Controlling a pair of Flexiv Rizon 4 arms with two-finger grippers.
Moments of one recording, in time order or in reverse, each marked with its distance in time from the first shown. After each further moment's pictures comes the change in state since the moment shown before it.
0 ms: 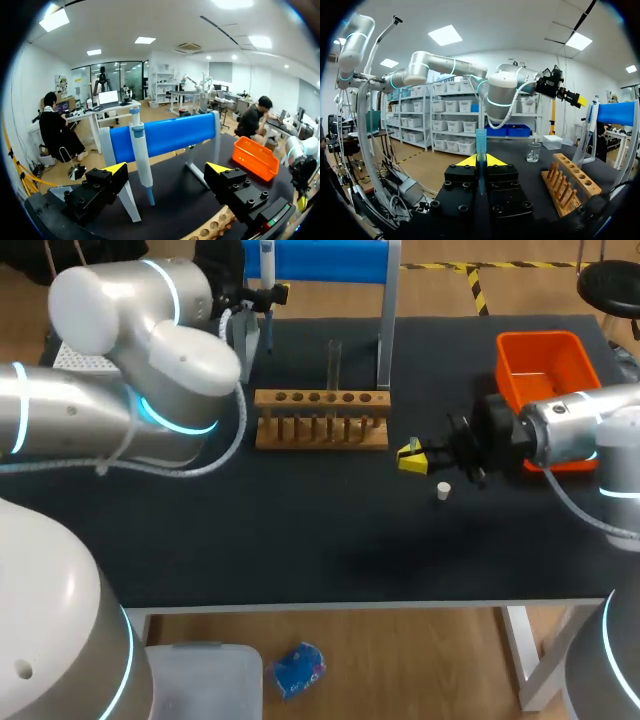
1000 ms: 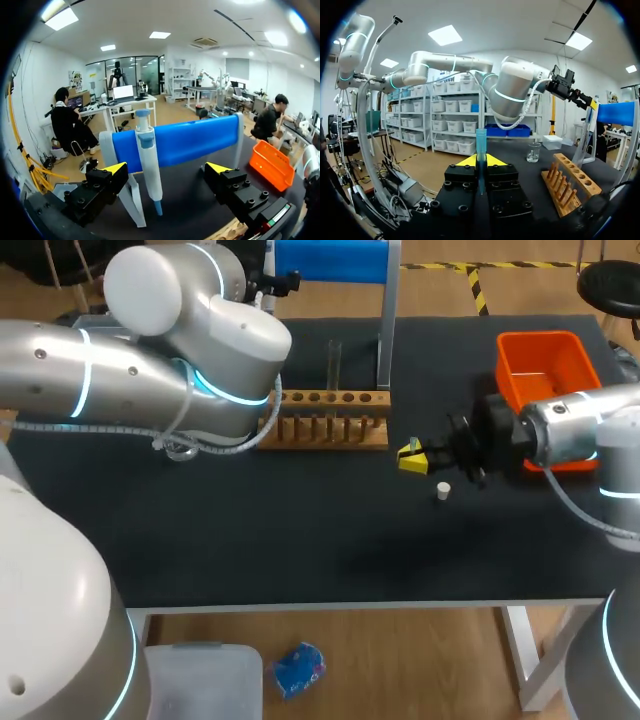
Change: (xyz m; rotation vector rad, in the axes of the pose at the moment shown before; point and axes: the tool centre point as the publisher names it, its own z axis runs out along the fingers) left arm -0.015 -0.009 0.038 -0.041 -0.146 -0.041; right arm 0.000 0.000 0.000 0.000 0.000 0.000
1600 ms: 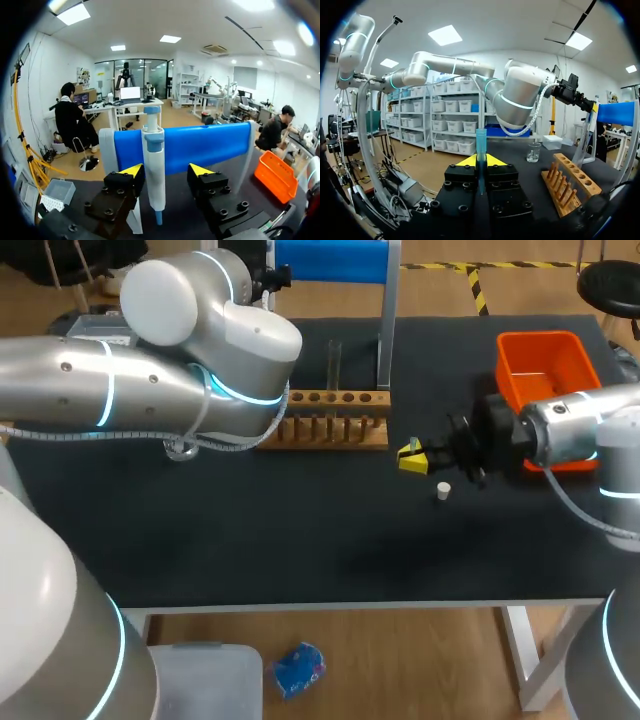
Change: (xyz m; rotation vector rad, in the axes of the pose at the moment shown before) left arm -0.009 0.000 0.022 0.049 -0.040 -0.068; right arm 0.000 0.000 0.000 0.000 0.000 0.000
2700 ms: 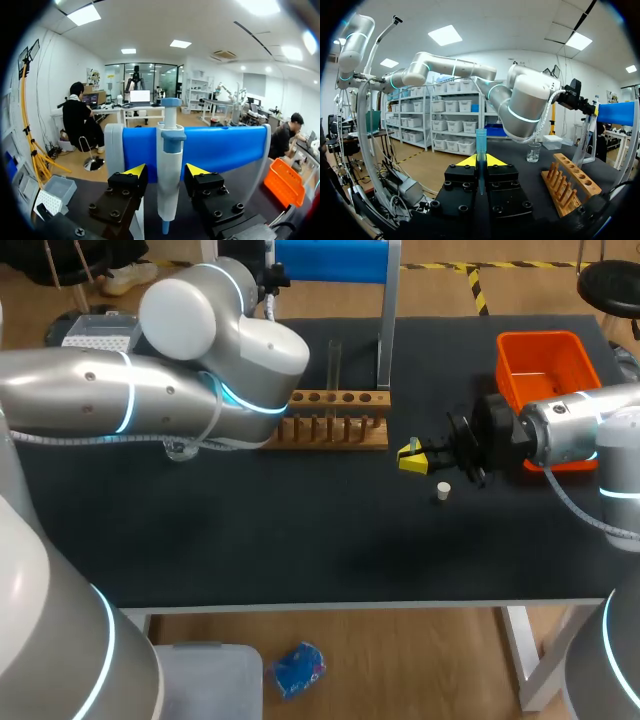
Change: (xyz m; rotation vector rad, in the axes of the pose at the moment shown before) left arm -0.016 0.004 0.021 0.047 -0.078 -0.048; right arm 0.000 0.000 0.000 0.000 0.000 0.000
